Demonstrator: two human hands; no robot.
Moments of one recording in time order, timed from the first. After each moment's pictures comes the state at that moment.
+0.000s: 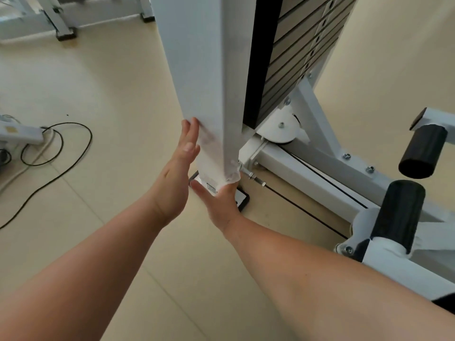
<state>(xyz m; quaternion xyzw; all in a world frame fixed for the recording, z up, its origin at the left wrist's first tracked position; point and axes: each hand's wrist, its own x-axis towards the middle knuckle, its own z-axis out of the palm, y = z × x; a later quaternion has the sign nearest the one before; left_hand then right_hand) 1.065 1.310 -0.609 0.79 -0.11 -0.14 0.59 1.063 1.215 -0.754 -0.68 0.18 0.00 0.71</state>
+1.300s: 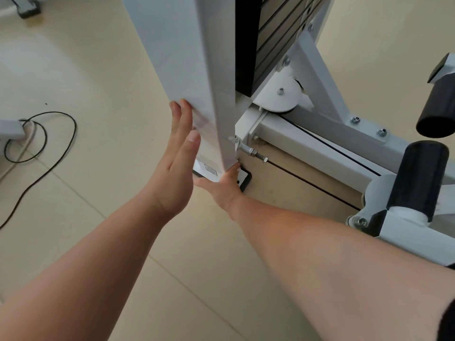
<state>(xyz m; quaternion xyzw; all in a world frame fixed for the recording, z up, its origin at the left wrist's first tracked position) 1.070 1.308 -0.633 0.82 -0.13 -0.14 0.54 1.068 1.214 -0.810 -0.69 0.28 0.13 0.65</state>
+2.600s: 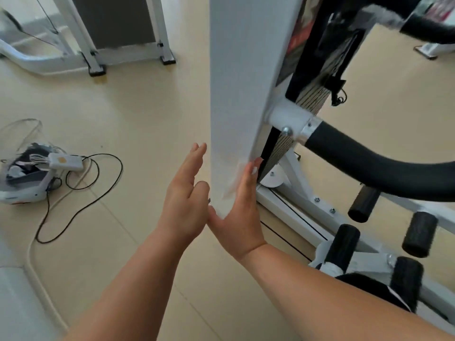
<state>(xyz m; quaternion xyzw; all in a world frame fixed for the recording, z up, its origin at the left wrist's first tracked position) 1.046 1.329 -0.399 0.78 -0.02 -0.04 0.63 1.021 1.215 -0.469 -0.87 0.02 -0.14 0.47</state>
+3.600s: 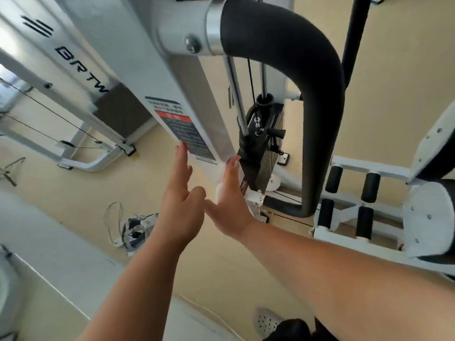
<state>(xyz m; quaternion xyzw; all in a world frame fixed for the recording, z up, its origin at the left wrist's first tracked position) 1.041 1.313 0.106 0.86 -0.09 -0.15 0.47 1.035 1.229 -0.023 -0.75 0.12 -0.06 0.65</state>
